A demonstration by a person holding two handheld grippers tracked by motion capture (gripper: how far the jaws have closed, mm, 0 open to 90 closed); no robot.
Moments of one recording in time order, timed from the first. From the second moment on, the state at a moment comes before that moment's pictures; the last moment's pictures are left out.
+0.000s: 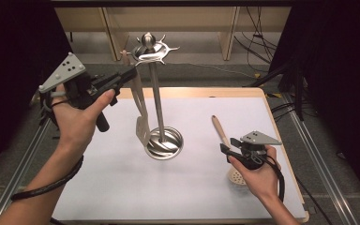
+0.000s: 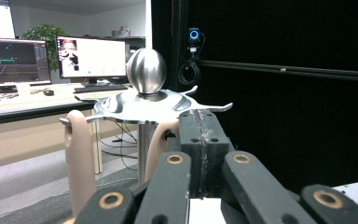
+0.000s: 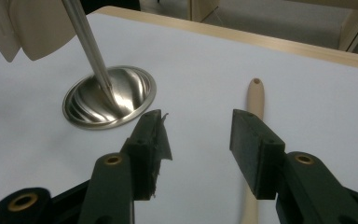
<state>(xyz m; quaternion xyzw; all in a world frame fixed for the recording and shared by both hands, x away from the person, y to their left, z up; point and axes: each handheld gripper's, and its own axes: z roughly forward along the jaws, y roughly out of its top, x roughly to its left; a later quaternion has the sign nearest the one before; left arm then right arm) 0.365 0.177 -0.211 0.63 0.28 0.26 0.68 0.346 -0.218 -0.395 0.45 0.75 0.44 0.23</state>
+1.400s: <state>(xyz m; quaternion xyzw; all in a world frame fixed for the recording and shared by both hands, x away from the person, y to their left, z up) 0.364 0.177 -0.208 0.64 0.28 0.25 0.67 0.346 -0.226 -0.395 0.46 0.74 0.44 0.22</state>
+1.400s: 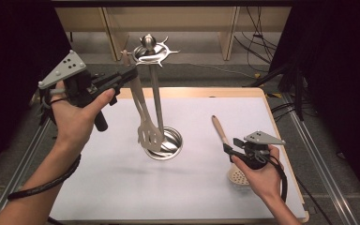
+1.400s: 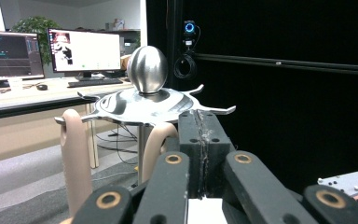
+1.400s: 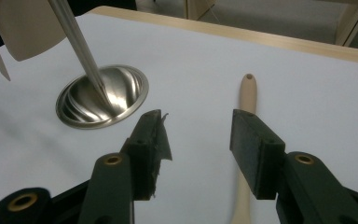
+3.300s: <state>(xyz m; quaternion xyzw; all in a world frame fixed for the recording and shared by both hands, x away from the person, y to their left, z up) 0.313 0.232 -0.360 0.64 0.33 0.25 0.65 0.441 -0.239 -0.441 0.57 0.80 0.18 0.07</state>
